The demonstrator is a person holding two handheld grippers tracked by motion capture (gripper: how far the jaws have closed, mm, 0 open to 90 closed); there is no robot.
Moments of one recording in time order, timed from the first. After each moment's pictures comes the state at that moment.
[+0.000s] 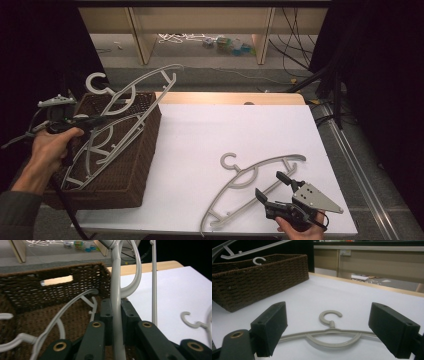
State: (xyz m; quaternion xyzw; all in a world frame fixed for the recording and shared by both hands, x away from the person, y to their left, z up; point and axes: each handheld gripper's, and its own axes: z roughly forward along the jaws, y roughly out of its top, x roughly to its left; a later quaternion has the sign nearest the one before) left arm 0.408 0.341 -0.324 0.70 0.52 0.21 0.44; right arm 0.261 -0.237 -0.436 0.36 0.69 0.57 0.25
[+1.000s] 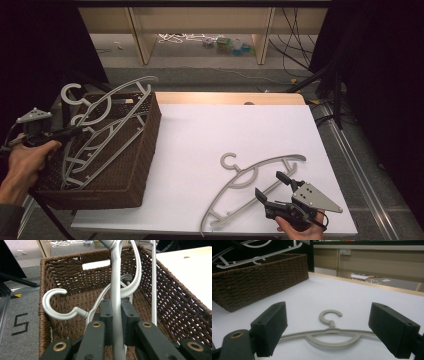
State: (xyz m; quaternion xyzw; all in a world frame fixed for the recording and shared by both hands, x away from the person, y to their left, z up) left arm 0.393 0.403 -0.357 0.70 0.53 0.25 0.41; right arm 0.261 -0.237 -0.436 0.37 0.69 0.57 0.26
